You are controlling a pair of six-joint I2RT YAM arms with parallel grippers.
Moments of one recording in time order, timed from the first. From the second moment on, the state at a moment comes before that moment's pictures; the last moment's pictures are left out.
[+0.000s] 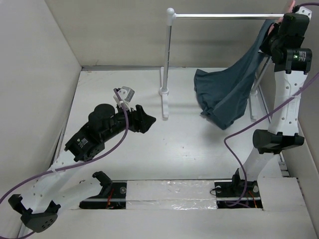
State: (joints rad) left arm -0.73 0.81 1.06 -0.50 0.05 -0.42; right arm -0.09 1.80 2.51 -1.02 0.24 0.35
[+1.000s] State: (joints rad) left arm -0.73 0.91 1.04 -0.42 0.09 -0.47; right arm -0.17 1.60 1.92 -0.58 0.08 0.44
